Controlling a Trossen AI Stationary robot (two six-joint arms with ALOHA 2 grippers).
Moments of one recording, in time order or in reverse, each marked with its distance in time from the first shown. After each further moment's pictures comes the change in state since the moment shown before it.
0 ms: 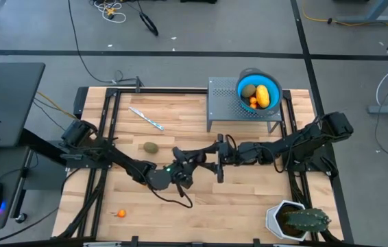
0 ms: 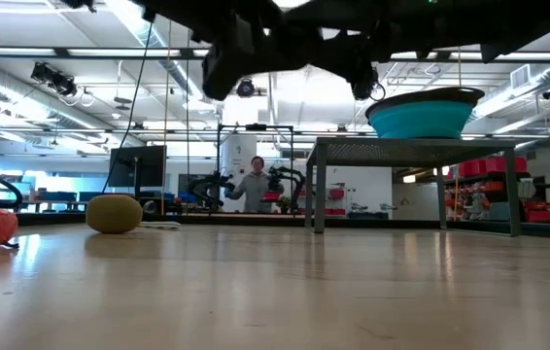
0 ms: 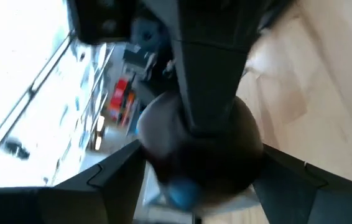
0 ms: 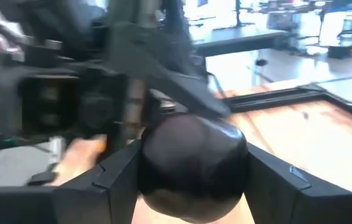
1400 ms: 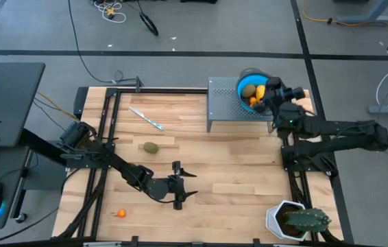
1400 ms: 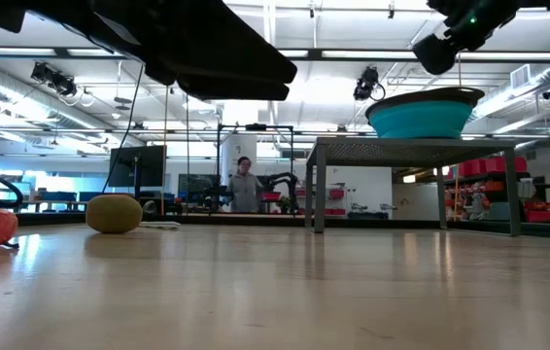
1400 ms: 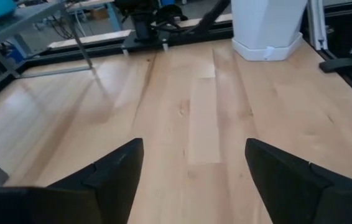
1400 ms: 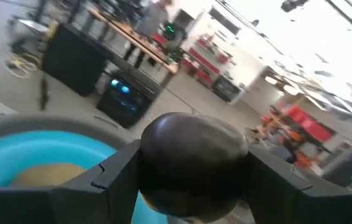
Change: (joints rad) left arm -0.050 0.000 -0.090 -0.167 0.447 -1.100; right arm -0.346 -0.692 -0.003 -0.667 1.108 -0.710
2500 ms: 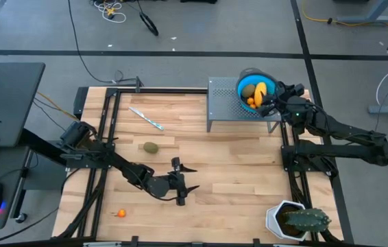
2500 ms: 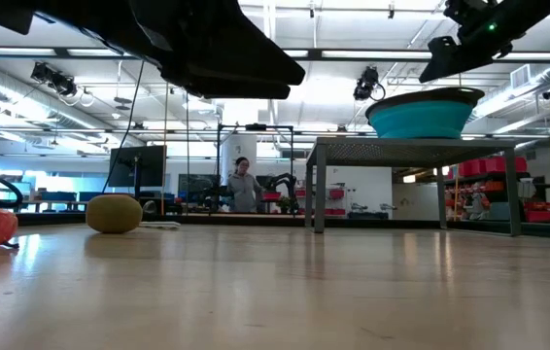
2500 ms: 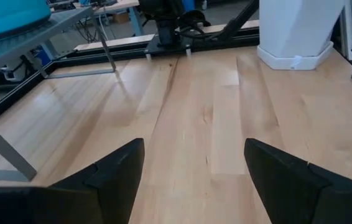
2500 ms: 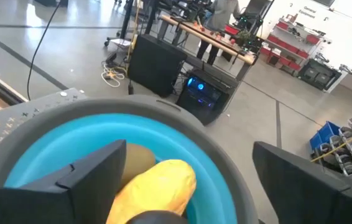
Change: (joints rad) left arm 0.015 0.000 0.001 0.023 -0.069 0.001; right arm -0.206 -0.172 0.000 -0.381 -0.518 0.373
